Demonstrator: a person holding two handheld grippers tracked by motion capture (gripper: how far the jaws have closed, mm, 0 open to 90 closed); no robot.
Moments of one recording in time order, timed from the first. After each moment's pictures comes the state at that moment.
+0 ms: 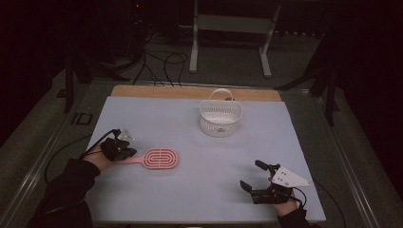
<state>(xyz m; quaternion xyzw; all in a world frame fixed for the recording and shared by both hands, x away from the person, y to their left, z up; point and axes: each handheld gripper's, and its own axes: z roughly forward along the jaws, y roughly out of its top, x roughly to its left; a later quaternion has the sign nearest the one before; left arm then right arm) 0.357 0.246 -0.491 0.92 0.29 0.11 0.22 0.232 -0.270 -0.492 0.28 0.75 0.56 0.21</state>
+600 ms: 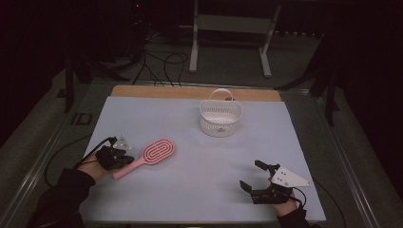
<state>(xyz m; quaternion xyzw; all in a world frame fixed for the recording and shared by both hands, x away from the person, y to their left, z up) 0.328 0.247 -0.489 0.92 0.29 0.10 0.23 0.232 -0.269 -0.492 0.28 0.75 0.55 0.21</state>
